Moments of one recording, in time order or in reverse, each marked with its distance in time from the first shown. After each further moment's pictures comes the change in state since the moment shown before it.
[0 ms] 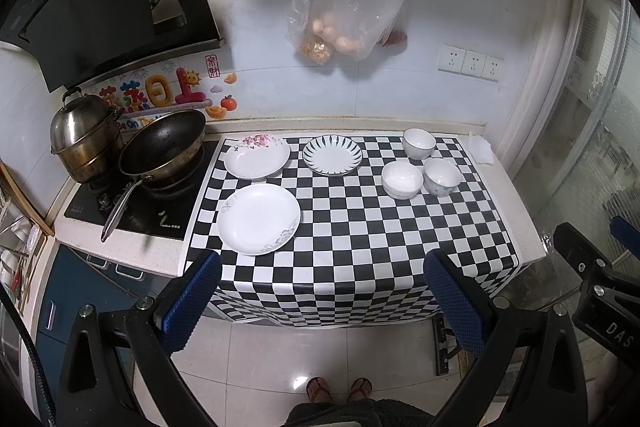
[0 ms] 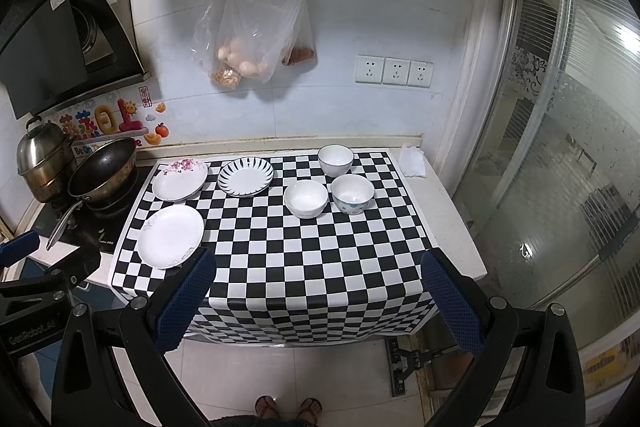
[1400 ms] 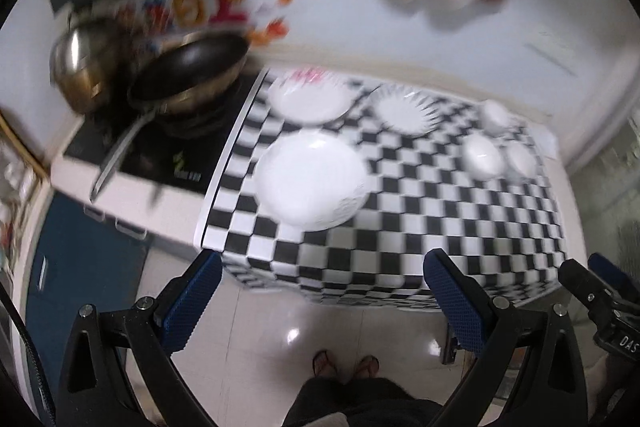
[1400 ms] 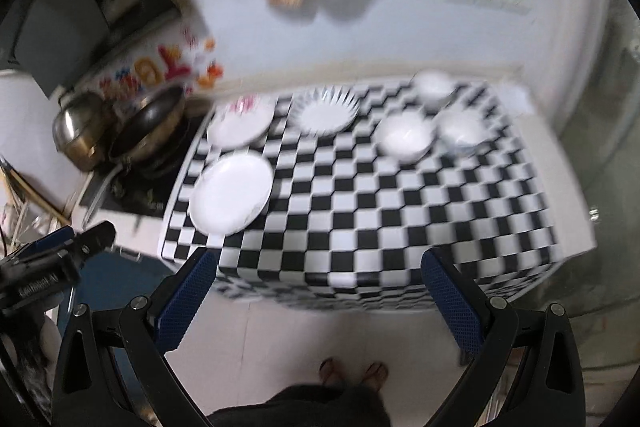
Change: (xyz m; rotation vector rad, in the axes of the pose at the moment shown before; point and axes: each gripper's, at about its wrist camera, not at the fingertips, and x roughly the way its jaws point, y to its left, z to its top) left arm 0.153 0.129 -0.004 -0.187 0.243 0.053; right arm 0.178 0.074 -0.007 0.011 0.295 0.301
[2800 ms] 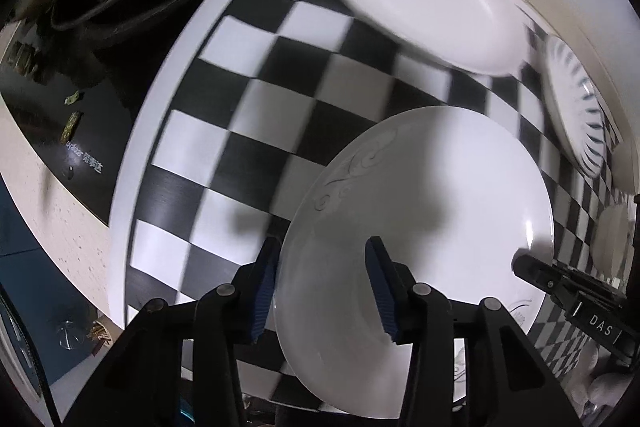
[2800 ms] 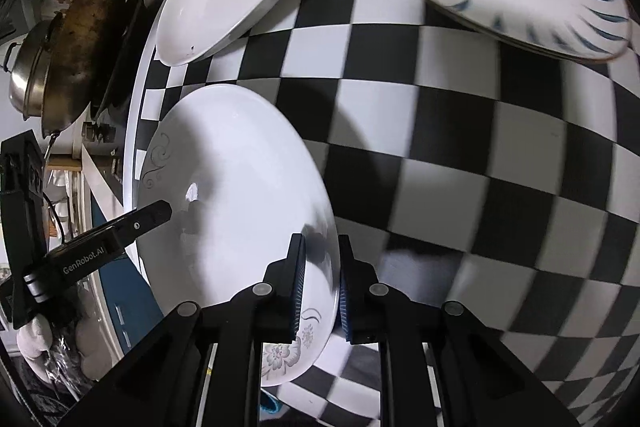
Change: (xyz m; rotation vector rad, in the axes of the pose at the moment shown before) left arm 0.302 0.074 0.098 -0.210 0.440 0.010; right arm 0.440 0.063 0.099 -0.057 0.624 0.291
